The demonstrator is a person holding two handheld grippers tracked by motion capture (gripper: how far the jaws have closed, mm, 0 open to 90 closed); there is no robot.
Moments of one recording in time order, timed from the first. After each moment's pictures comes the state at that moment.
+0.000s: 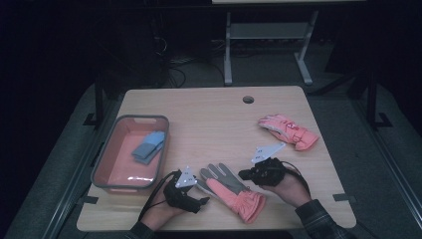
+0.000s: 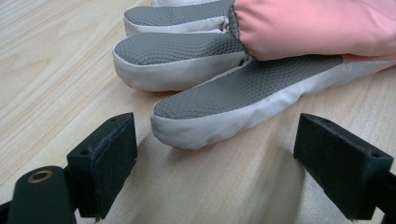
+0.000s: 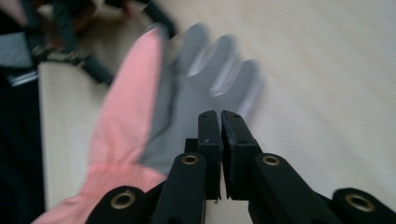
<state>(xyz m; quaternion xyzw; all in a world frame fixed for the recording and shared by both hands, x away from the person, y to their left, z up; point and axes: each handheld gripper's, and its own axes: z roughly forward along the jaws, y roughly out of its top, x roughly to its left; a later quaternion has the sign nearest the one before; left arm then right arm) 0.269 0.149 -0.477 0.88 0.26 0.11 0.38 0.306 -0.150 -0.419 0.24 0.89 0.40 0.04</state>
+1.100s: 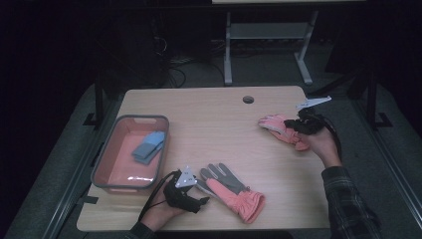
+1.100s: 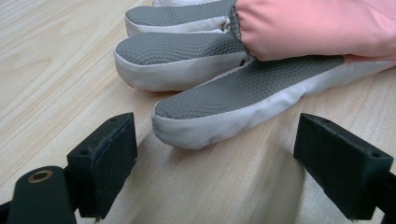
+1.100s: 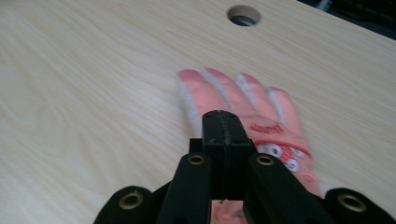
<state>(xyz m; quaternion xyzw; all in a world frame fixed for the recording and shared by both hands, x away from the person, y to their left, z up) 0.269 0.149 -0.477 0.88 0.26 0.11 0.38 0.432 -0.280 -0.399 0.42 0.82 0.35 0.17</state>
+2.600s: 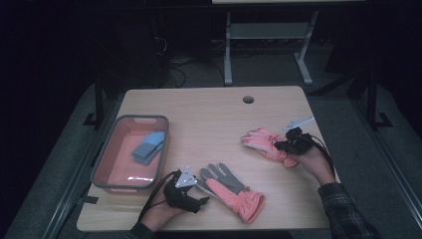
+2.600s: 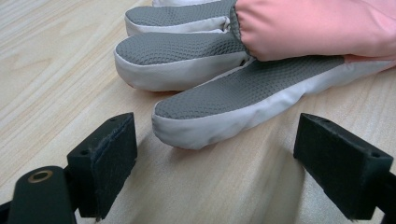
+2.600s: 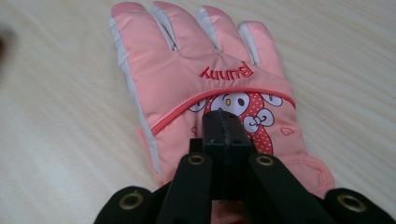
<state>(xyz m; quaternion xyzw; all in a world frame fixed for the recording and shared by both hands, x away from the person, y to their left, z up) 0.269 0.149 -0.477 0.88 0.26 0.11 0.38 0.393 -0.245 -0.439 0.39 0.86 0.31 0.12</state>
